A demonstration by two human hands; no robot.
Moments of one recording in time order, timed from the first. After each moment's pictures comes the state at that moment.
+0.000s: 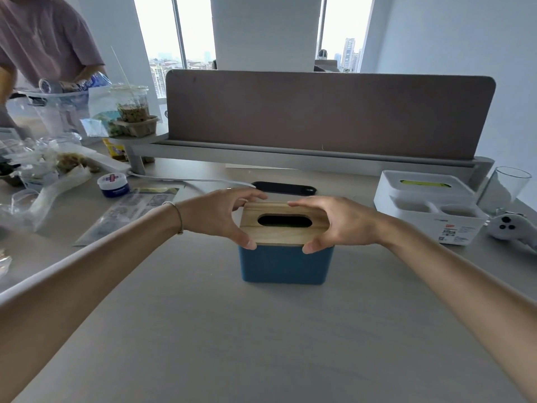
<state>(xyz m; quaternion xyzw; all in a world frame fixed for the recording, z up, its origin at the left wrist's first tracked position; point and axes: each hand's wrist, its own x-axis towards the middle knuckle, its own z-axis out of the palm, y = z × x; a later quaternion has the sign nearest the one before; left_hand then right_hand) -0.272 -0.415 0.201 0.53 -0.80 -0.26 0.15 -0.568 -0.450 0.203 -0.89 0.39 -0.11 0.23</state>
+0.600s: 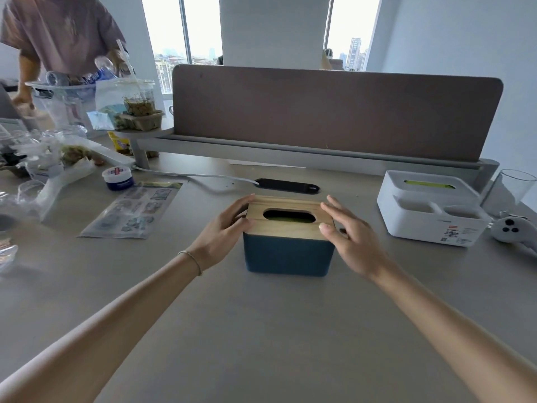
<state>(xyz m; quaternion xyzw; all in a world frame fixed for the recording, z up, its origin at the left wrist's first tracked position) -0.295 -0.379 0.135 0.54 -0.65 -0.33 0.43 -0.579 -0.421 0.142 -0.79 0.46 -0.33 0.24</state>
